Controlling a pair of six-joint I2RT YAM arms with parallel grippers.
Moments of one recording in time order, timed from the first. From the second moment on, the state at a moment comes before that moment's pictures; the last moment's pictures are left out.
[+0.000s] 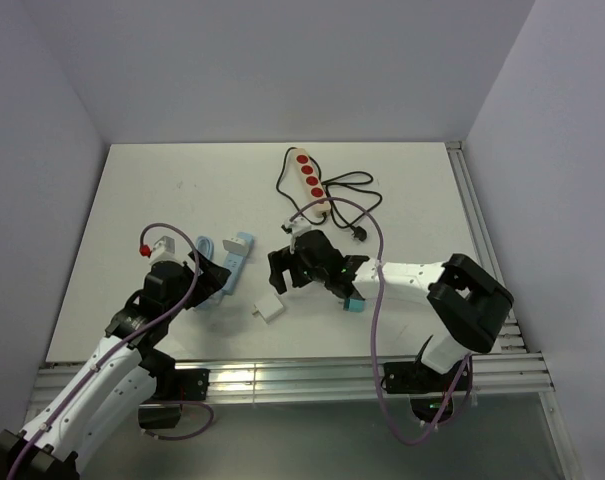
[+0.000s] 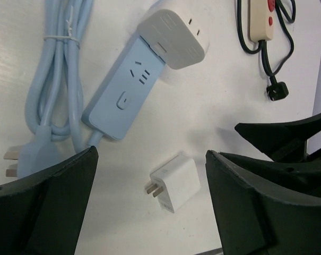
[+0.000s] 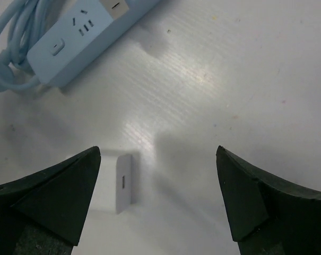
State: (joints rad) left arm -0.44 0.58 0.38 -0.36 -0.12 -0.93; right arm 0.89 1.59 0.79 0.16 0.04 0.37
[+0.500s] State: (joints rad) left arm -0.44 0.60 0.45 -0.38 -0.04 -0.92; right arm 1.08 1.66 0.92 -0.12 0.05 0.47
